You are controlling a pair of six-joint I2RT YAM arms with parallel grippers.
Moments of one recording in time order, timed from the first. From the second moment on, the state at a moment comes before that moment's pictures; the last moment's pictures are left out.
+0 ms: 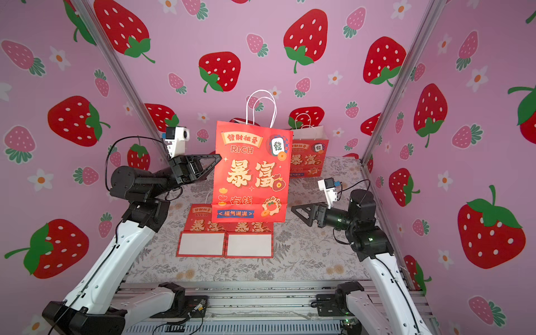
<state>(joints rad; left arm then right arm) -0.27 1.14 1.25 0.51 0.98 -1.35 0.20 0.84 0.88 -0.35 -0.93 0.60</state>
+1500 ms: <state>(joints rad) -0.26 1.09 1.13 0.29 0.97 -1.14 0.38 0.89 1.13 0.08 -1.01 0.87</state>
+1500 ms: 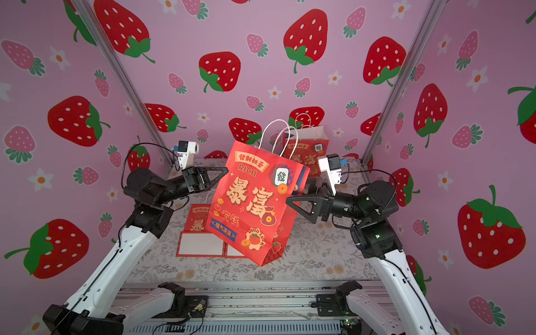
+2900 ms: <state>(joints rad) -0.26 1.02 1.13 0.14 0.86 -0.99 0.54 1.05 1.11 0.13 -0.69 0.96</state>
